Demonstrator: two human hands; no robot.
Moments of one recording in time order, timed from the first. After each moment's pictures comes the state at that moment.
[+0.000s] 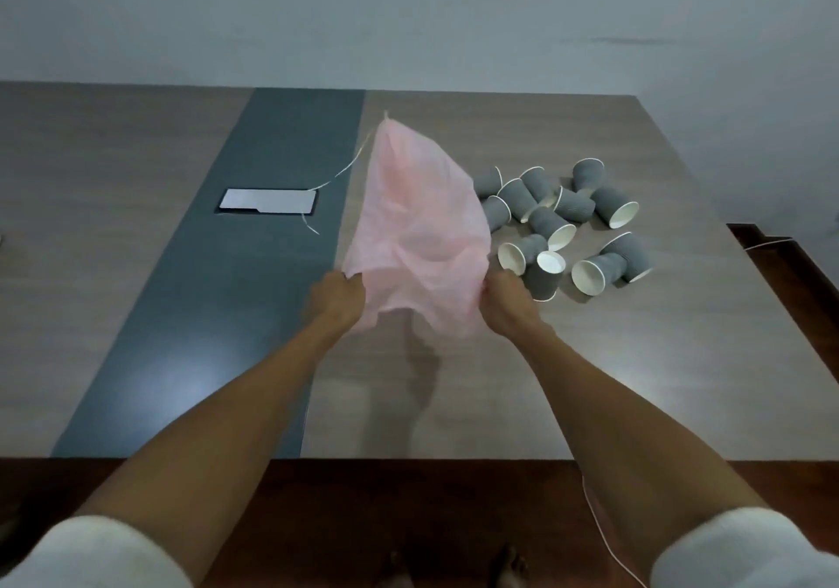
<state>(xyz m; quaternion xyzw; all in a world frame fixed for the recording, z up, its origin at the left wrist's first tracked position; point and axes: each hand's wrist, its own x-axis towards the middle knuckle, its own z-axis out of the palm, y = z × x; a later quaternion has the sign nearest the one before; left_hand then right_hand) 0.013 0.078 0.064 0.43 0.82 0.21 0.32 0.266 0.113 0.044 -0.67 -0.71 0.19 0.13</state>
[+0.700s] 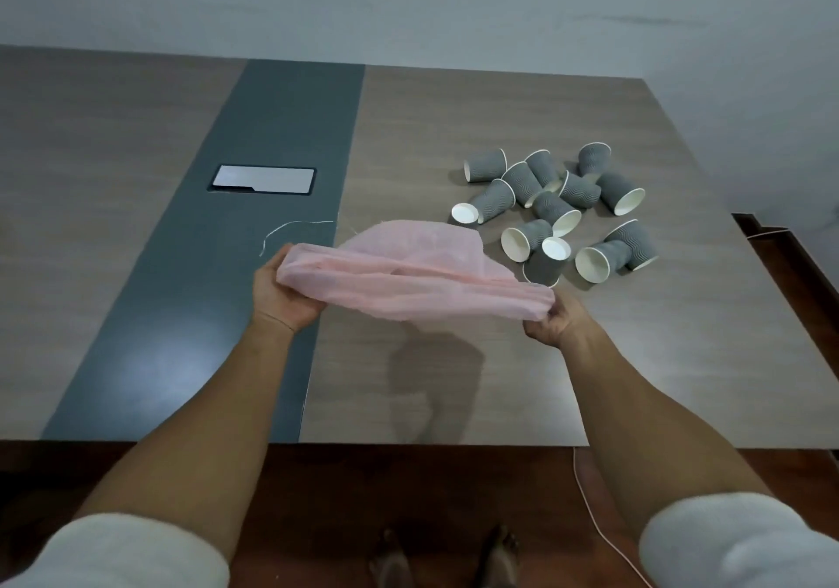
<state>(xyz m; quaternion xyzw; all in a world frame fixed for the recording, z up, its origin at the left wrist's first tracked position) -0.055 0.058 0.062 0.01 0.34 0.61 0.72 0.322 0.105 0.035 -0.55 0.03 0.73 0.40</state>
